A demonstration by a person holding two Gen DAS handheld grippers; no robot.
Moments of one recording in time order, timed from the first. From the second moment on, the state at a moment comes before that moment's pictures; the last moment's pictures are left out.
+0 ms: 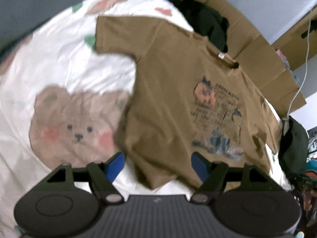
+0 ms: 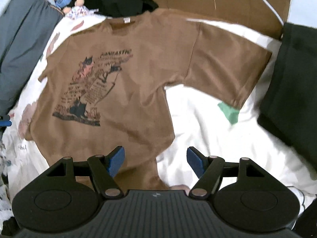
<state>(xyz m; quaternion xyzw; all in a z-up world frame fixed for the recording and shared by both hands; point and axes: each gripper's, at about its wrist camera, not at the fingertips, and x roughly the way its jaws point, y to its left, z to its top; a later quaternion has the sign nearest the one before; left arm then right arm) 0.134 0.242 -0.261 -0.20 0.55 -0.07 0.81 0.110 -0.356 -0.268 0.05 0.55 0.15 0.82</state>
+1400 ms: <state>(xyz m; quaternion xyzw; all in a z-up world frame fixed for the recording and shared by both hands) 0.182 0.203 -0.287 -0.19 0.51 -0.23 0.81 0.098 -0.330 -0.285 -0.01 0.62 0.24 0.75</state>
